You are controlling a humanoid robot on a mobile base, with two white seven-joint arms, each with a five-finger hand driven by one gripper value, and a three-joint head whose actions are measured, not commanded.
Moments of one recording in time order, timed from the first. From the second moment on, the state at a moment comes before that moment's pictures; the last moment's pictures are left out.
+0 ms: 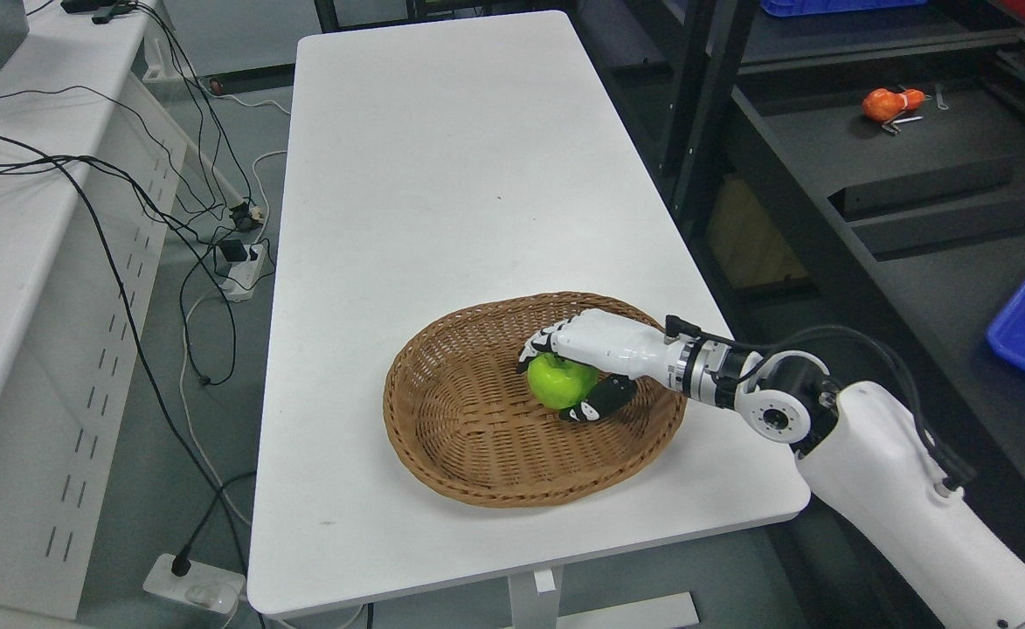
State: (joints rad) left arm 0.04 0.00 -0.06 -0.05 0.05 -0.02 -0.14; right arm -0.49 -0.45 0.49 -1.46 0.60 -0.39 0.41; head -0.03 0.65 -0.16
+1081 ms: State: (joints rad) left arm 0.04 0.00 -0.06 -0.05 0.05 -0.03 -0.14; right arm -0.15 -0.29 -0.01 -1.63 0.60 -0.14 -0.07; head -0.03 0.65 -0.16
